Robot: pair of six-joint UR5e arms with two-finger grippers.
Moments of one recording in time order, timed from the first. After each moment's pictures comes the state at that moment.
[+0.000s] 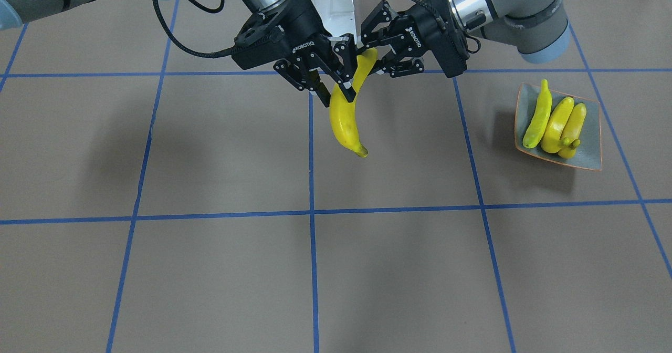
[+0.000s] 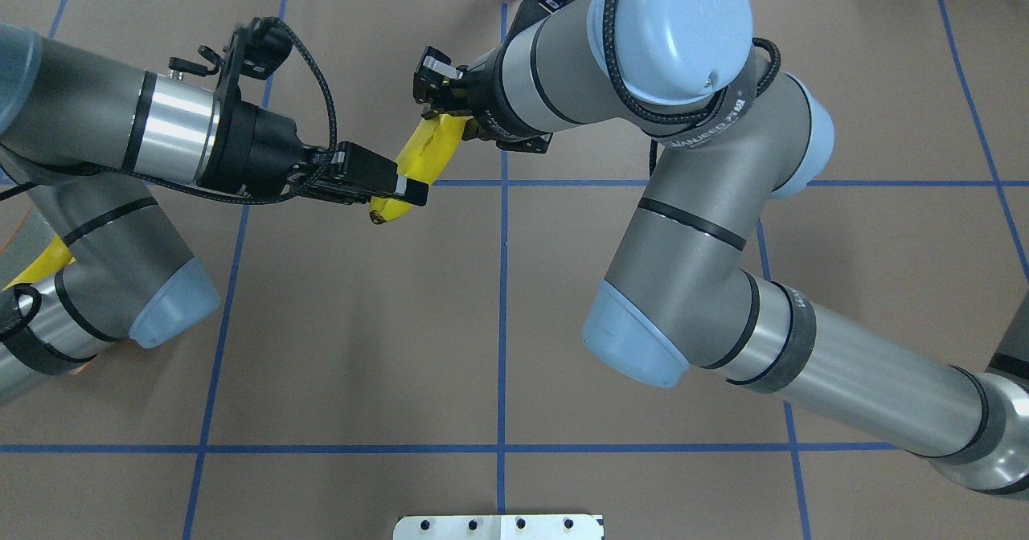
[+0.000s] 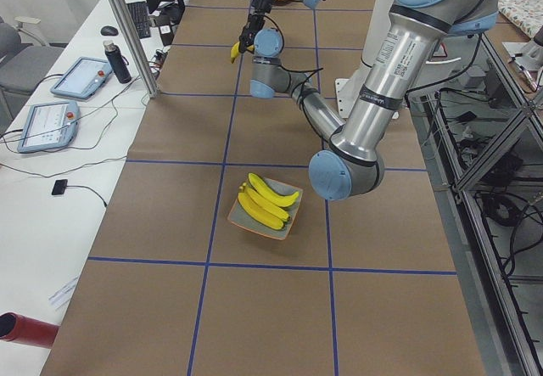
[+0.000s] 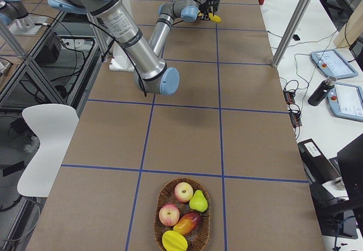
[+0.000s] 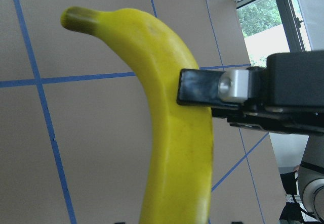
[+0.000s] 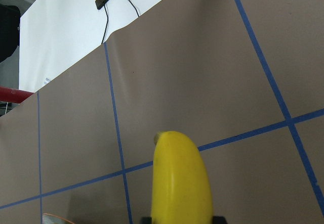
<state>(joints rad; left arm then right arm) -0.78 -2.04 -1.80 -2.64 -2.29 -1.42 0.63 -0.75 1.81 -1.30 1.81 1.64</state>
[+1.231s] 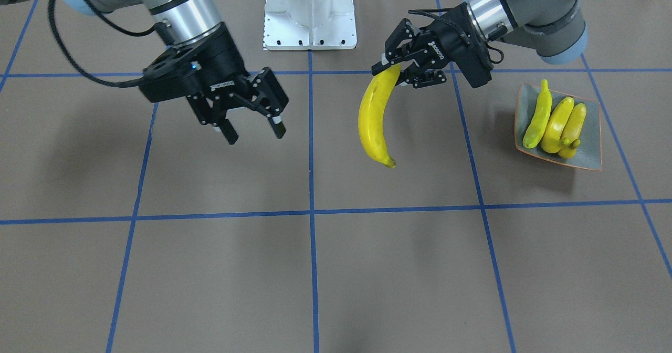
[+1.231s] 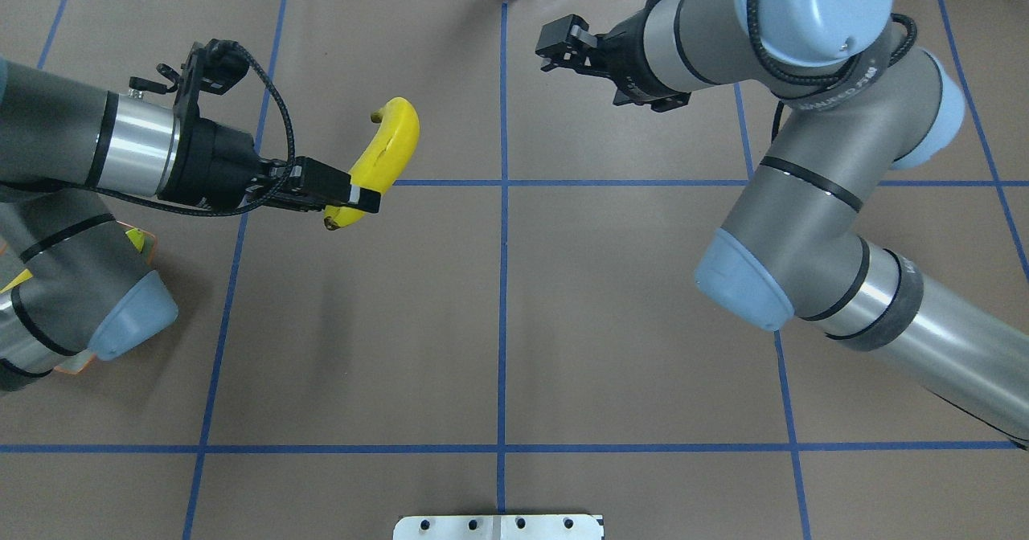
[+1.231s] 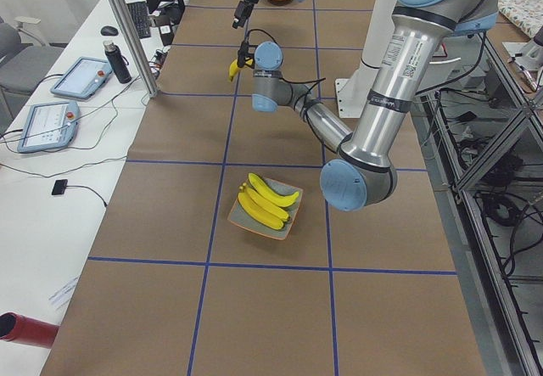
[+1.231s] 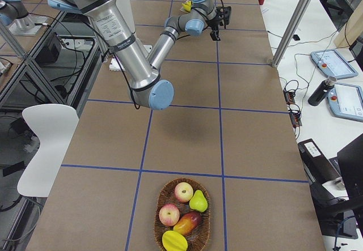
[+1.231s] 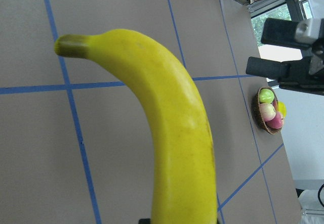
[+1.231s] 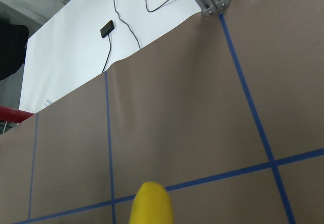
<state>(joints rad) -0.80 -1.88 -1.82 -2.63 -2.28 -1.32 0.79 -0.97 1.86 -1.31 1.83 1.40</state>
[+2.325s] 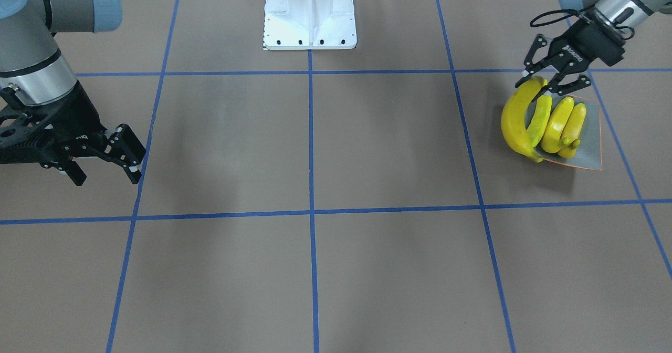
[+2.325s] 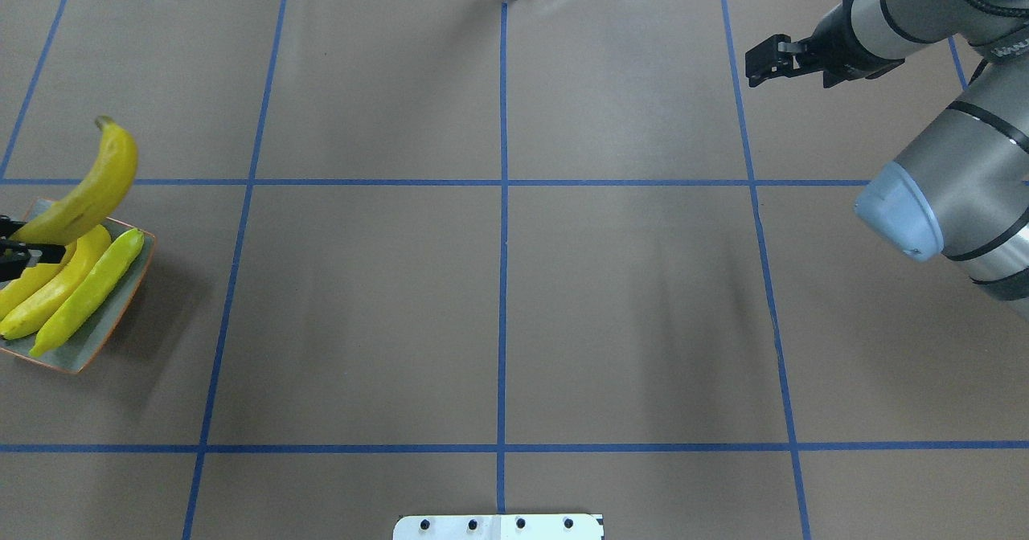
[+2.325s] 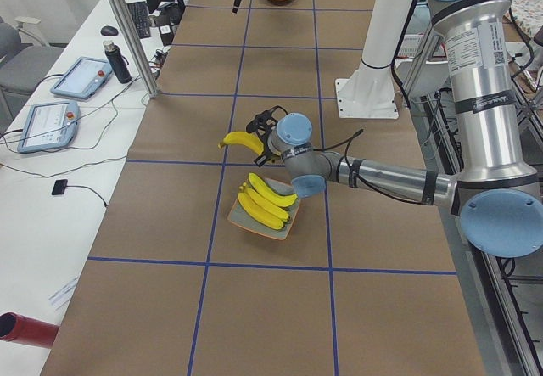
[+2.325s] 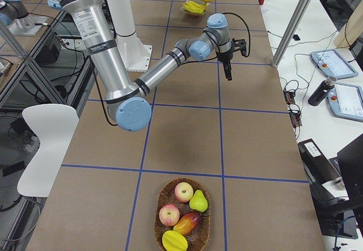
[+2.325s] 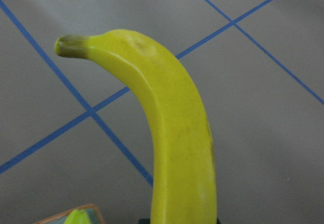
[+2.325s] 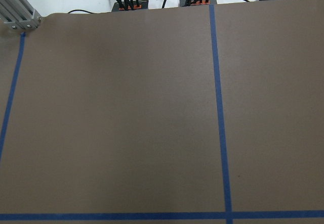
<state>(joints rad) -1.09 -1.30 -1.88 -2.62 -2.28 -0.30 1.01 -1.18 1.86 -1.48 1.96 0.84</state>
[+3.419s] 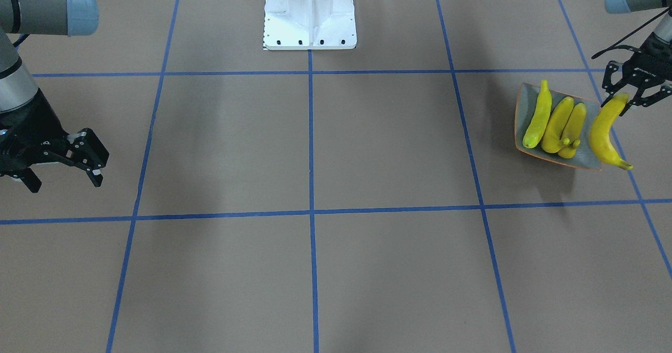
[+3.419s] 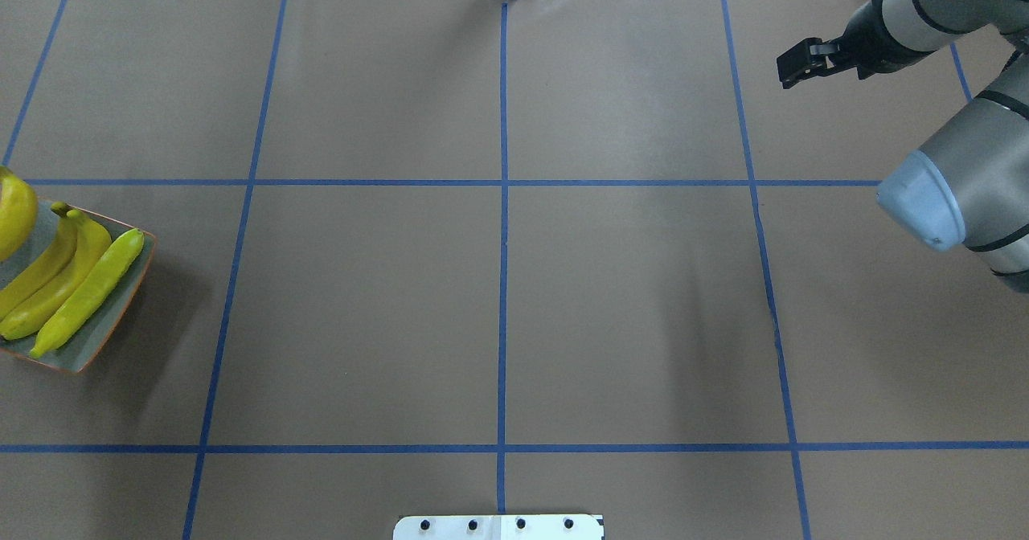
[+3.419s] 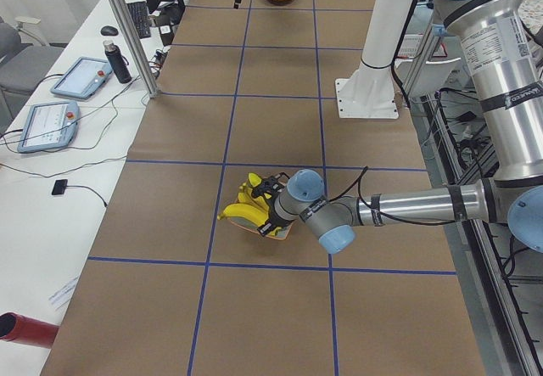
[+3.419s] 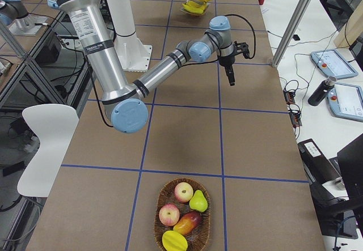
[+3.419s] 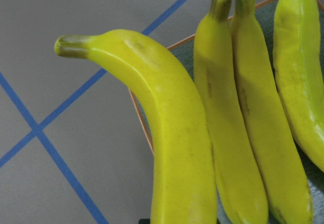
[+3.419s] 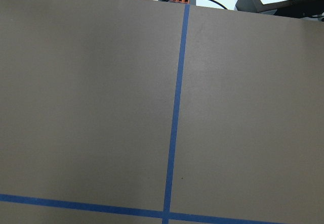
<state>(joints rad) -1.09 -1.22 -1.68 -2.60 -2.12 -0.05 1.04 -1.19 1.87 -1.53 1.96 0.71</state>
